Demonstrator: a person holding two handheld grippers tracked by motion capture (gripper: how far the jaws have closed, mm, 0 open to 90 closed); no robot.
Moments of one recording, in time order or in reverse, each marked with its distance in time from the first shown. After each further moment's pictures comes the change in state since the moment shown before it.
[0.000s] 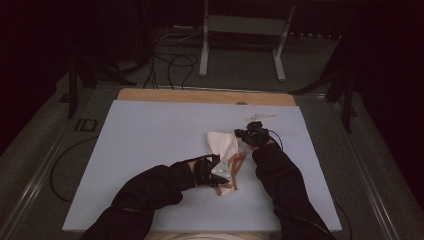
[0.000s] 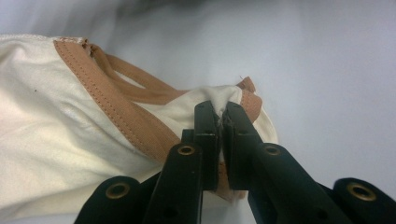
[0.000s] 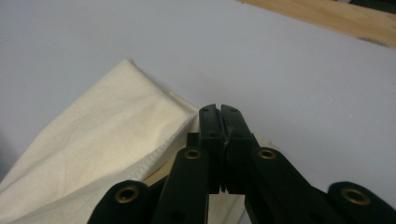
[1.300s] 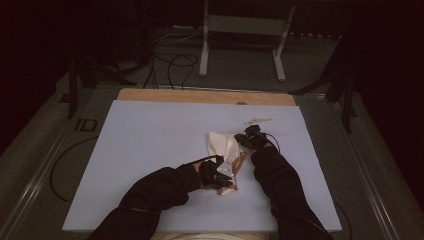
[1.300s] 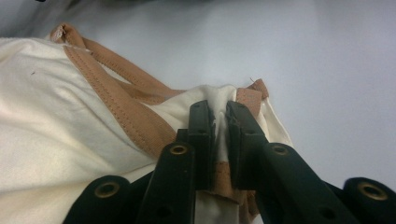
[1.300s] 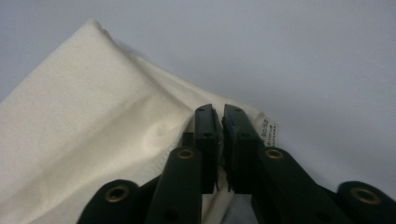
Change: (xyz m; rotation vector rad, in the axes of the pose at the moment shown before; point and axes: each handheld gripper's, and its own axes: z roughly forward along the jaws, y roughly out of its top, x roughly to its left) left arm 0.005 -0.004 0.026 0.002 -0.043 -0.078; right arm -0.012 -0.021 0.025 0.063 -0.020 0.036
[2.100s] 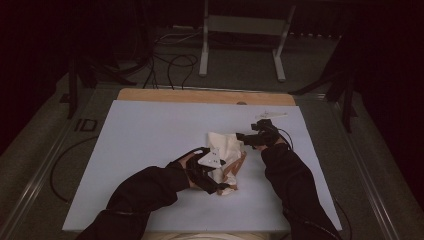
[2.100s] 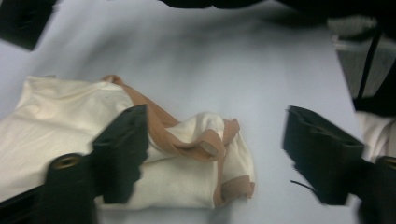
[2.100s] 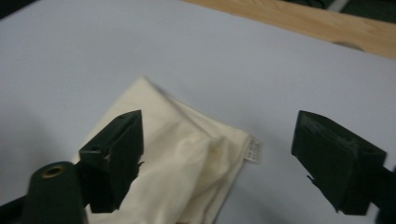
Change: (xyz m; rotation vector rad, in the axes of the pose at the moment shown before) left arm -0.003 -0.005 -0.065 -0.215 0.012 -0.080; right arm 0.004 0.024 -0.060 -0.088 0.048 -0.005
